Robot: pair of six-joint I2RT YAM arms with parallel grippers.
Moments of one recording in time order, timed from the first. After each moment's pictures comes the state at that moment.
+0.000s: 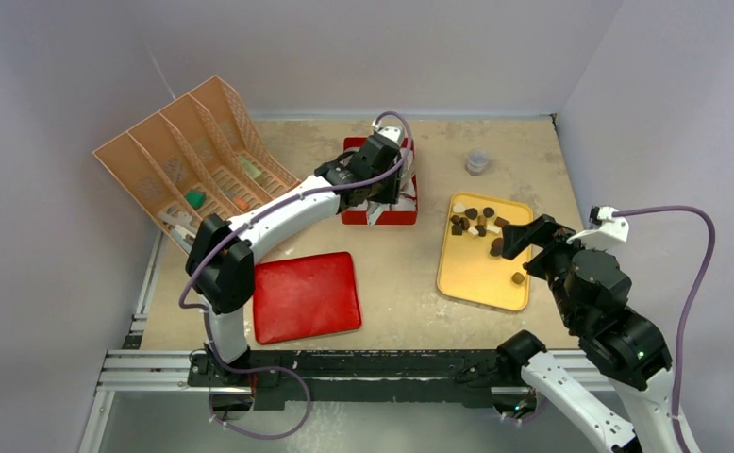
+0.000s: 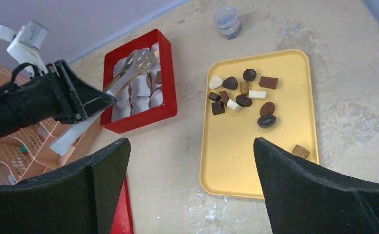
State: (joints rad) left arm -0.77 1.87 1.62 -0.49 -0.18 -0.46; right arm 0.54 0.46 1.04 -0.91 0.55 0.62
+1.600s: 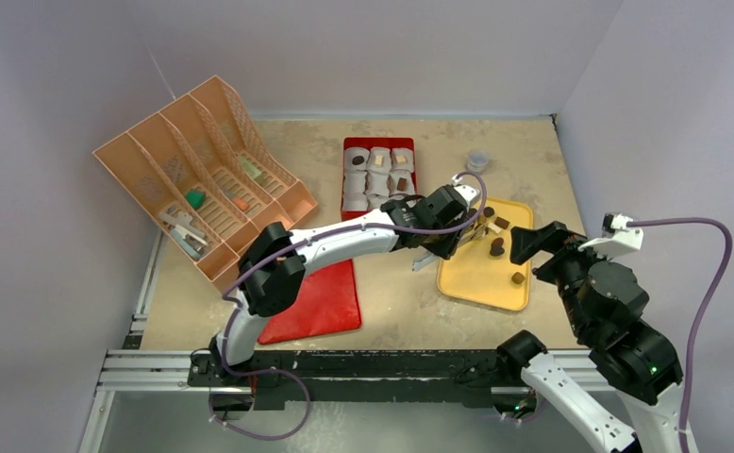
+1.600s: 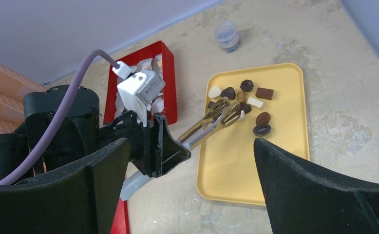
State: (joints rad) left arm -1.06 2.07 1.76 -0.50 -0.06 -0.39; right arm 0.54 0.40 1.06 -0.91 0.56 0.57
